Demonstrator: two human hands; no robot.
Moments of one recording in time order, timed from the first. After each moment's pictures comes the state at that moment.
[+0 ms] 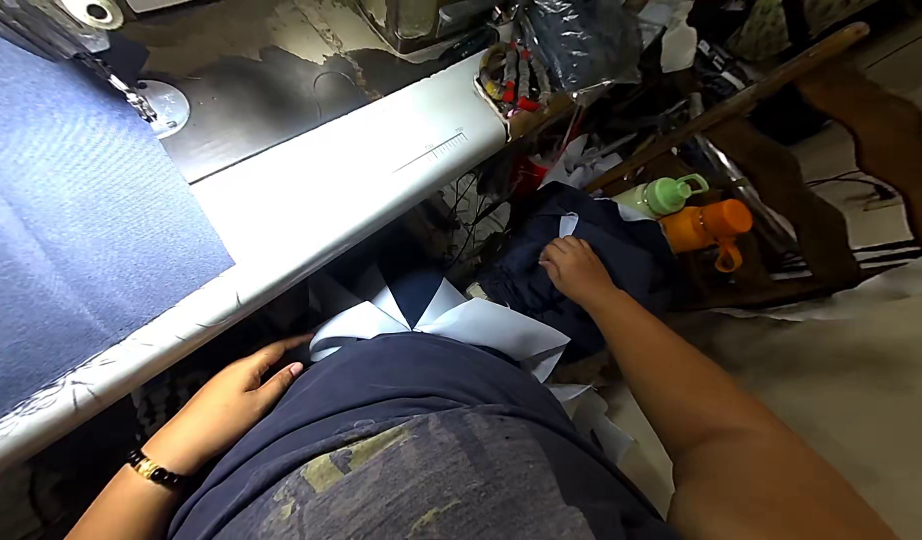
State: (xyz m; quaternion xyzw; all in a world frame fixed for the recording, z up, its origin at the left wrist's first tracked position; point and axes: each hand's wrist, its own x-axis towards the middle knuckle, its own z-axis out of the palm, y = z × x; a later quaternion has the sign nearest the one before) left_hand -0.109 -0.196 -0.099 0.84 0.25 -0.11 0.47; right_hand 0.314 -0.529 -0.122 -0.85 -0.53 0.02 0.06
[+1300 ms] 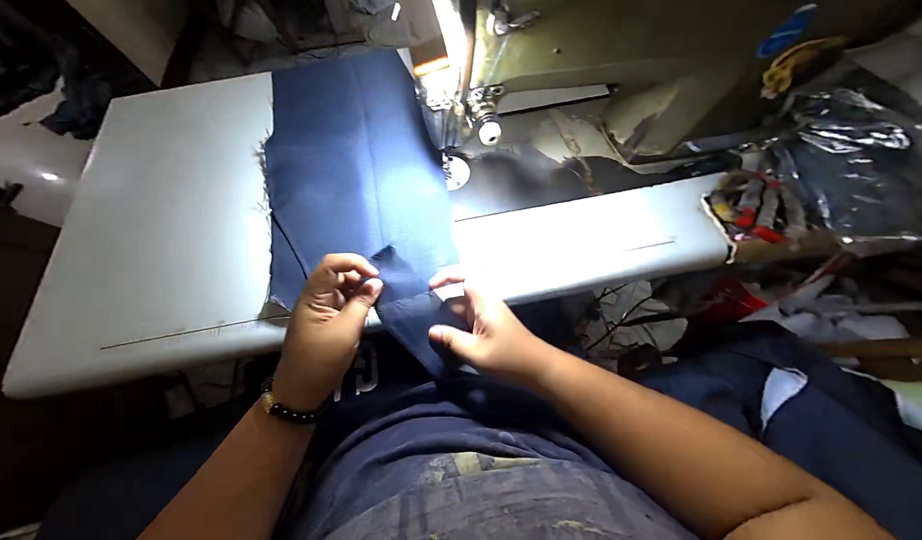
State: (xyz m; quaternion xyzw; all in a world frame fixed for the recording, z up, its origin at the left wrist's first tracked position) left_hand -0.129 -0.178 0.008 0.70 0.30 0.46 0.45; right_hand 0.077 -0.255 -0.023 -0.45 -0.60 0.46 0.48
